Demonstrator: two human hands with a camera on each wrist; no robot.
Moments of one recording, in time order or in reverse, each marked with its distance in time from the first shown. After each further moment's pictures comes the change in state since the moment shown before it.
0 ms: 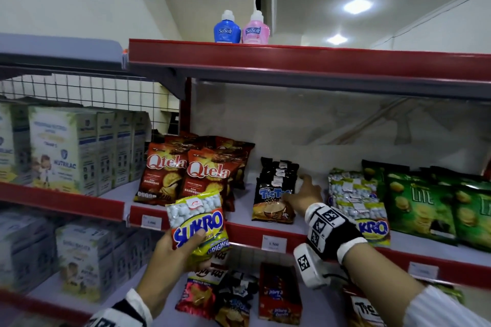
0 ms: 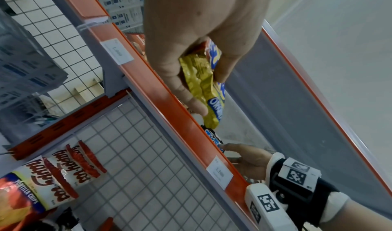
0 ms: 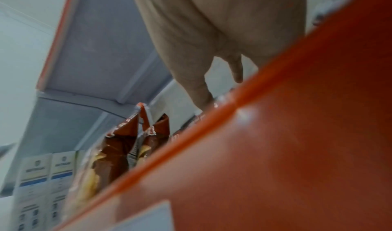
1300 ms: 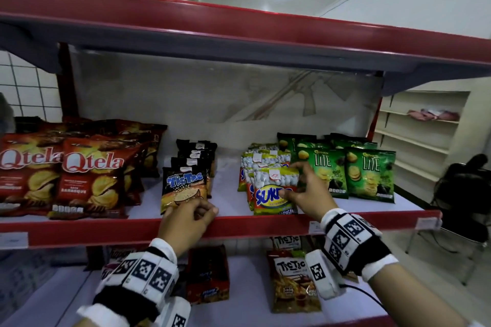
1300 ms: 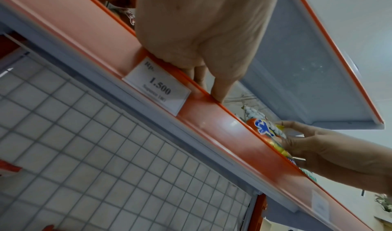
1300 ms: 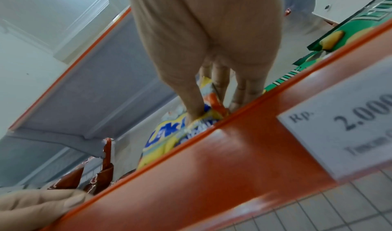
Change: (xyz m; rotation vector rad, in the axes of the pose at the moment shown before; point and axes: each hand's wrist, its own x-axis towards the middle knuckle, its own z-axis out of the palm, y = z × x) left_hand 0.040 -0.028 0.170 0.906 -0.260 0.256; right_hand -0.038 0.135 -0.125 0.179 0.126 -0.141
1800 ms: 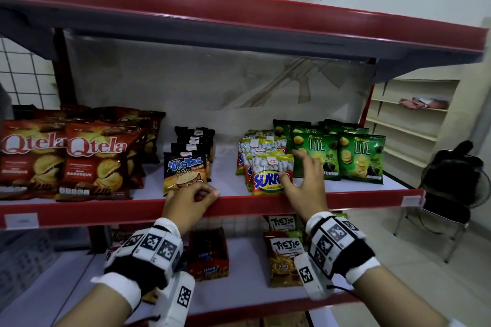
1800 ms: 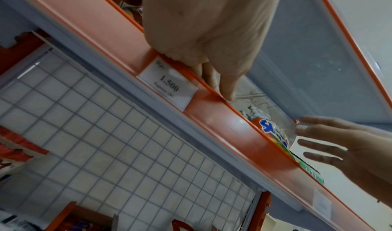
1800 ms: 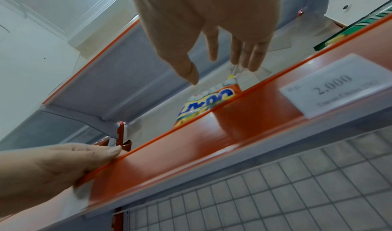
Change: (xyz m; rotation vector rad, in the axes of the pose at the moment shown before) left_hand -0.011 -0.003 -0.002 -0.140 -0.033 -0.009; right_hand -0.051 -0.010 0.020 -0.080 0.333 -0.160
